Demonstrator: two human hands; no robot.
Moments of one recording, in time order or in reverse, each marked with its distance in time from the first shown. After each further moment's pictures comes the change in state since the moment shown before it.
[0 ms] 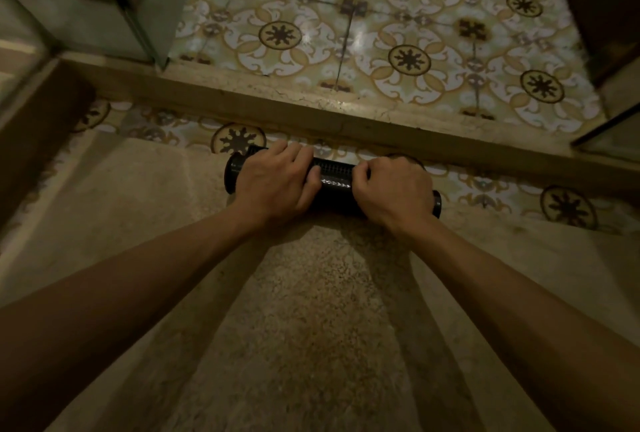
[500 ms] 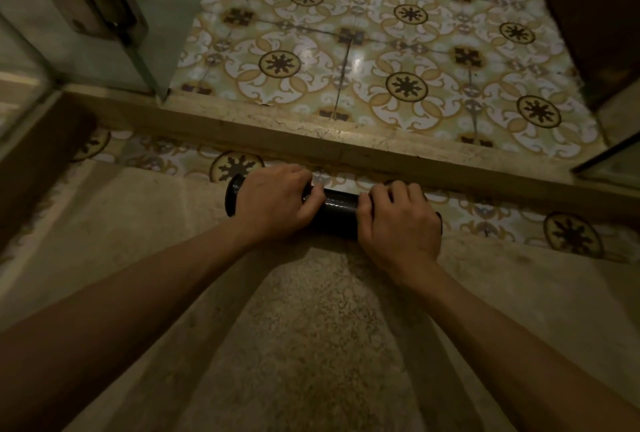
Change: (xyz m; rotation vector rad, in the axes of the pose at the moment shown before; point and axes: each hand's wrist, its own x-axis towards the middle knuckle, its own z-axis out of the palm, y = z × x) left_hand 0.026 -0.011 0.004 -0.097 -0.030 -0.069; right_hand -0.020 0.008 0.009 -0.102 0.162 -0.063
